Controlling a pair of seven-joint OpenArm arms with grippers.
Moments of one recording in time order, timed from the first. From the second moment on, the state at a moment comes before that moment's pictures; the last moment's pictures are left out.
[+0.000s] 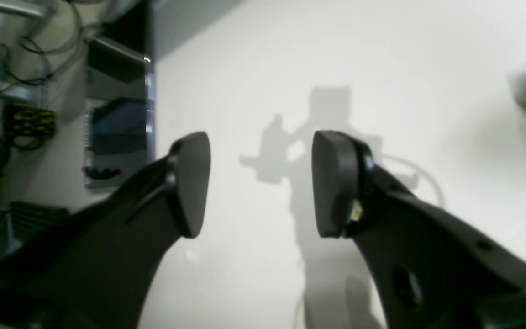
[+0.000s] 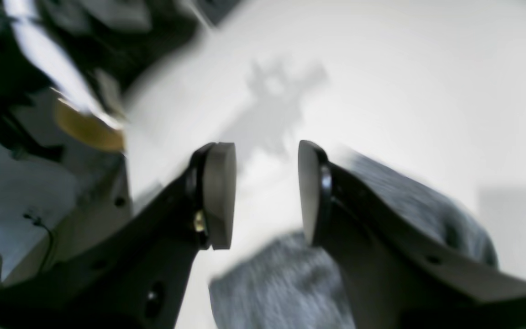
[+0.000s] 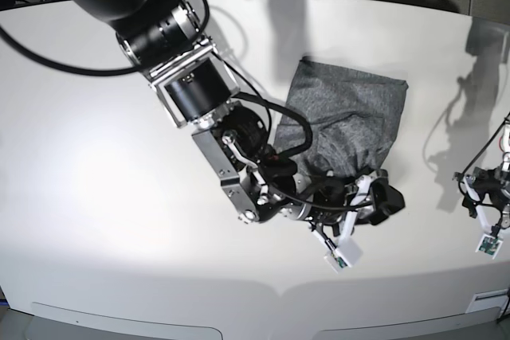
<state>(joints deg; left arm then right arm) -13.9 -39.2 10.4 92.9 -10.6 -5.5 52.6 30.7 -8.7 -29.0 58.4 43.6 34.0 -30.3</state>
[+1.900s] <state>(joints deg) 7.9 -11.3 10.0 102.6 -7.3 -14.6 45.2 -6.1 16.1 13.3 99.2 10.5 24.0 -33.0</state>
